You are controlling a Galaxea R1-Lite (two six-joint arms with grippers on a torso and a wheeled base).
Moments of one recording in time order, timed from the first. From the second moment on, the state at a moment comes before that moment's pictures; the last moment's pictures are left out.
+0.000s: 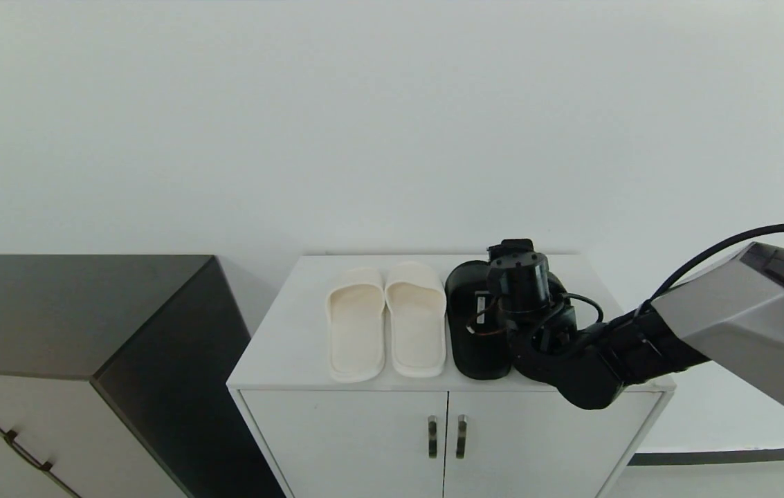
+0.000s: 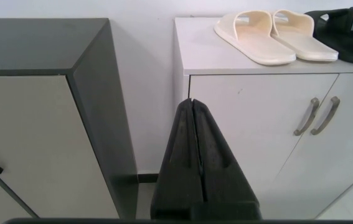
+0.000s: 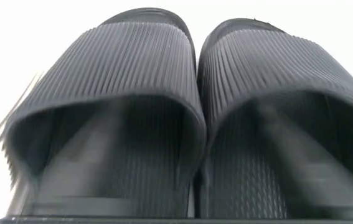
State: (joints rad) left arm 0.00 0.00 0.00 0.00 -0.03 -0.01; right arm 0.66 2.19 -1.22 -0.67 -0.67 0.20
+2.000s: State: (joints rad) left arm 0.00 0.00 0.00 0.00 -0.03 -0.02; right arm 0.92 1.35 -0.58 -0.45 -0.22 0.14
